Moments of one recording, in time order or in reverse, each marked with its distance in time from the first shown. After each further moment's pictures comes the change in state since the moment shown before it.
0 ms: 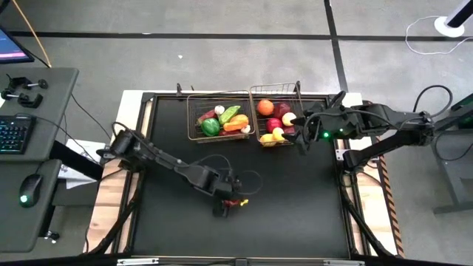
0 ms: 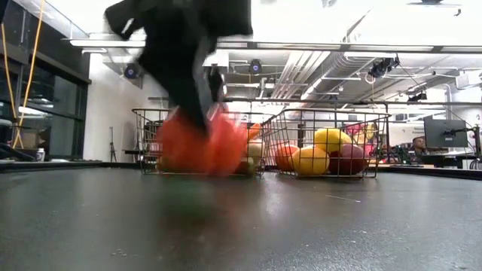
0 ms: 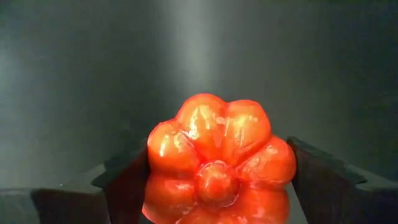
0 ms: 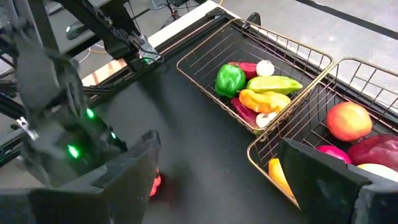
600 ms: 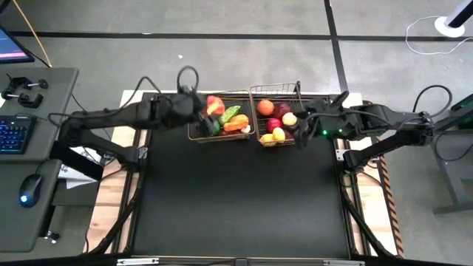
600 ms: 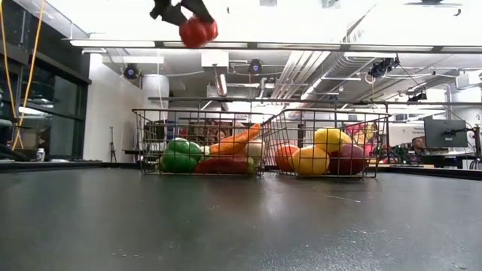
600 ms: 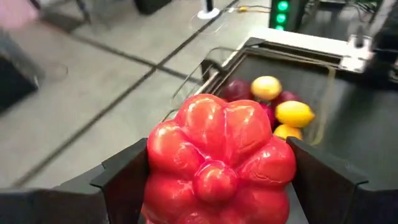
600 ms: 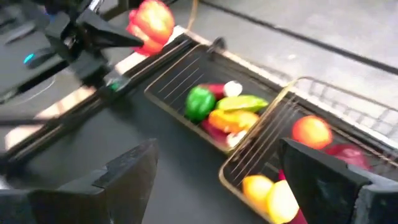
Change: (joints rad) left arm 0.432 -0.652 -0.018 -0.028 -0.430 0.090; right arm 0.000 0.005 0.000 0.000 0.151 0.026
